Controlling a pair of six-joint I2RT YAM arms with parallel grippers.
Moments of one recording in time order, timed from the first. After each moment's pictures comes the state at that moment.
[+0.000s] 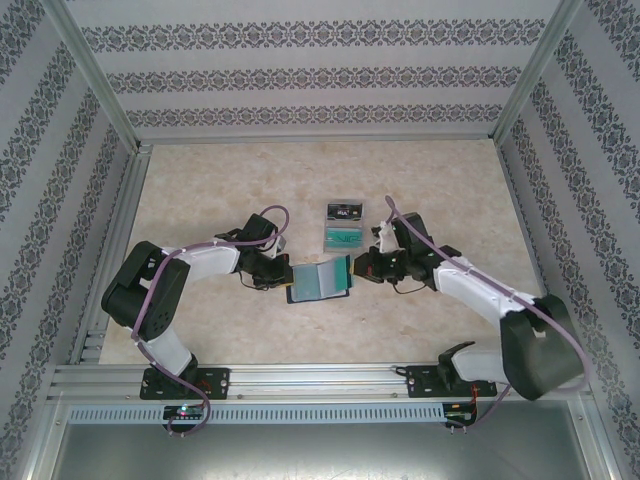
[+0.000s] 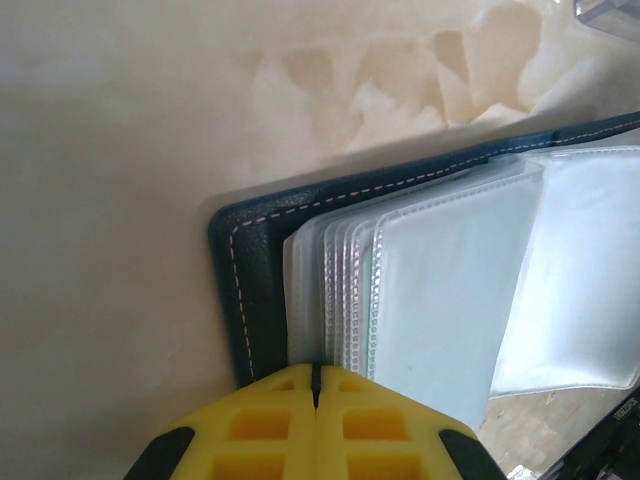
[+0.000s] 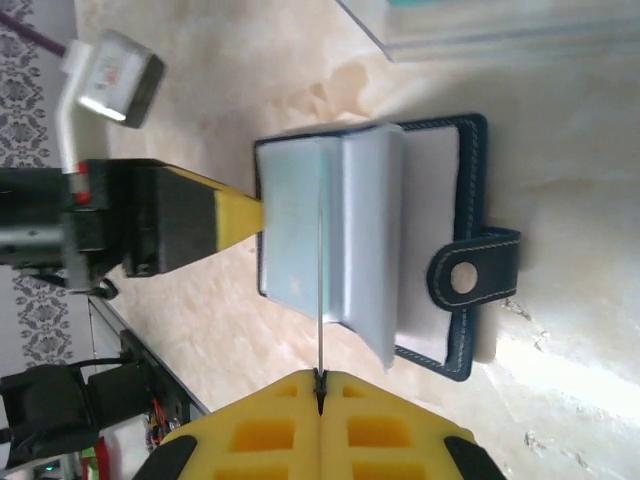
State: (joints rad) left arm -0.46 1.69 0.84 -0.35 0.49 -0.65; right arm 0.40 1.27 0.70 -0.35 -0.63 0.65
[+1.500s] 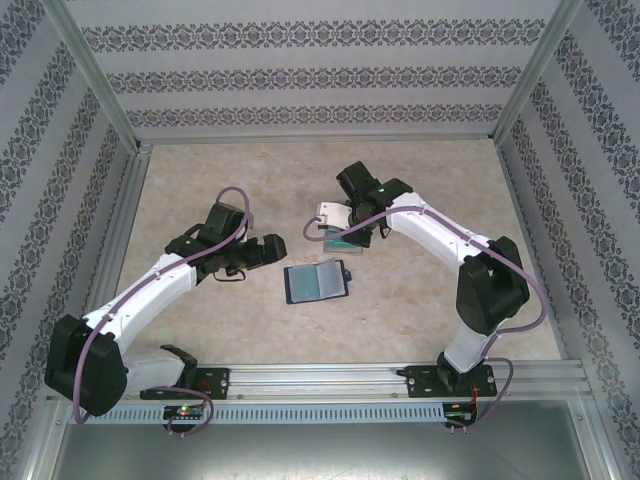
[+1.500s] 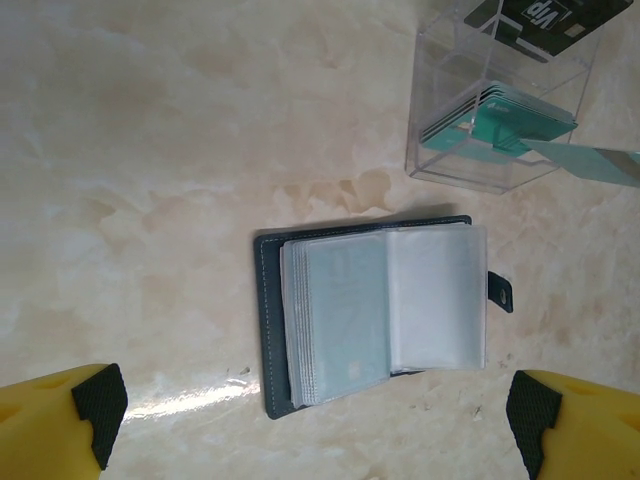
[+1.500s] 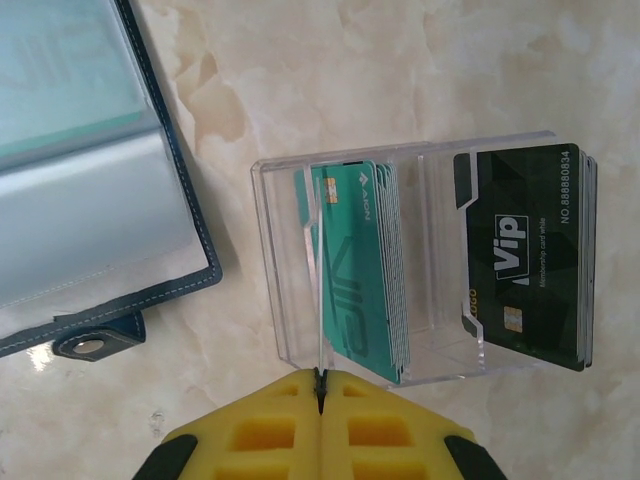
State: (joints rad) left arm -0.41 1.22 0.86 -0.58 0.25 -0.69; right arm 0.57 1.73 1.41 -0.87 -0.05 -0.84
